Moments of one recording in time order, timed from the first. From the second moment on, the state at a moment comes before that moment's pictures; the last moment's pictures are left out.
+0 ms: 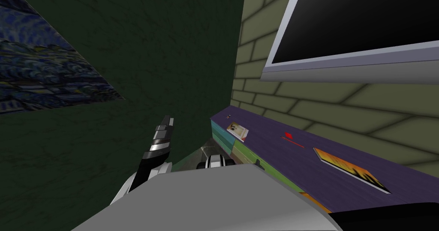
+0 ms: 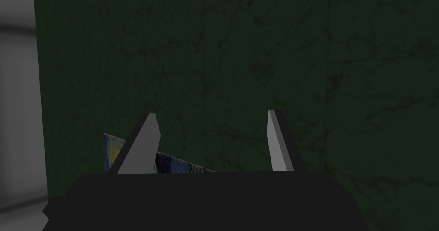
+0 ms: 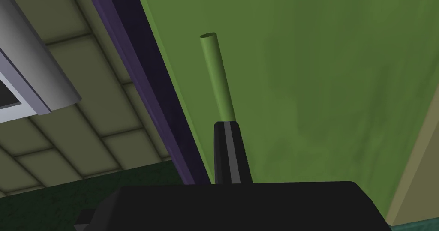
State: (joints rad) left arm 0.55 0.05 0.05 -2.26 -0.12 -0.46 -0.13; right arm 0.18 -0.21 0.78 -0.65 1.54 1.51 0.13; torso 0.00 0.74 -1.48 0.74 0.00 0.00
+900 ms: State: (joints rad) left arm 0.55 0.05 0.05 -2.26 -0.12 -0.46 -0.13; right arm 0.19 -0.29 0.76 -0.81 1.53 1.47 0.24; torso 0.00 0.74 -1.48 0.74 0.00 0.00
